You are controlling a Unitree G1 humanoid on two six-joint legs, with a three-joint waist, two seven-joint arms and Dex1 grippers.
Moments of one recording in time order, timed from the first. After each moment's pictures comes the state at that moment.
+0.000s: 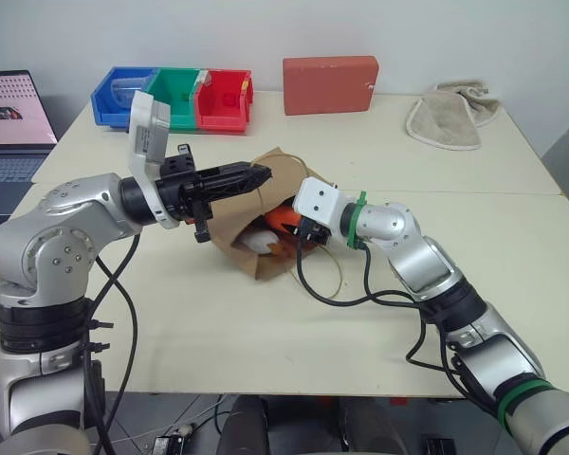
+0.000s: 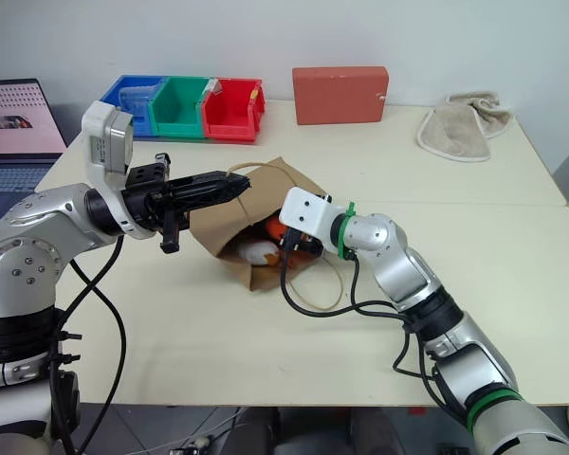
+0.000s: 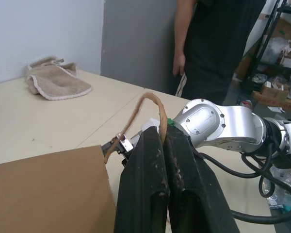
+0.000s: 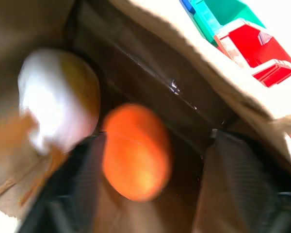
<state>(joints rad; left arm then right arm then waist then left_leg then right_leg) -0.65 0.74 0.20 -0.22 -0.90 0.84 -0.95 -0.80 -0.34 0.44 0.02 -0.14 0.38 0.68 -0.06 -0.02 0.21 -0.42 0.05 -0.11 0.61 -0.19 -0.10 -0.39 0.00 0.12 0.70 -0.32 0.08</state>
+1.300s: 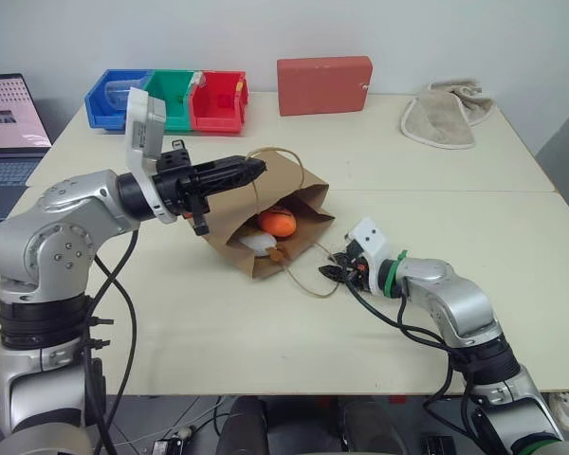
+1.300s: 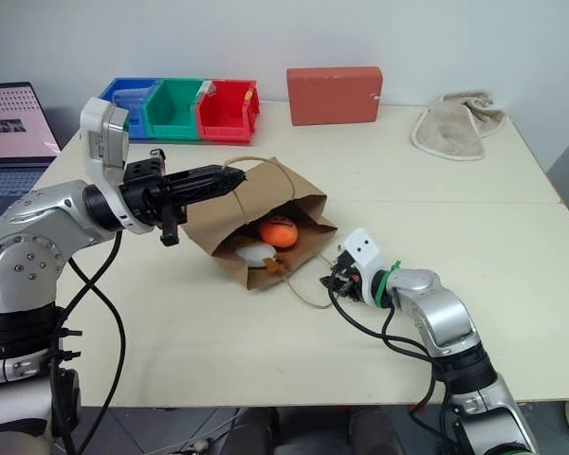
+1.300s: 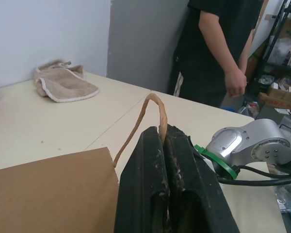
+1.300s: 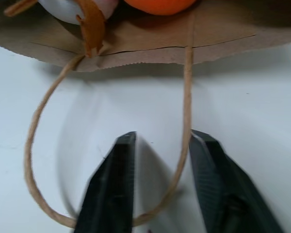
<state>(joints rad) -0.67 0.74 0.20 -0.18 -0.87 0.81 -0.95 -0.46 -0.35 0.21 -0.17 0.23 0.87 0.67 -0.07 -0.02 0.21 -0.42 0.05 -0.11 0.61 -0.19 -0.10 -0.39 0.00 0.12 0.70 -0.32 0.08</state>
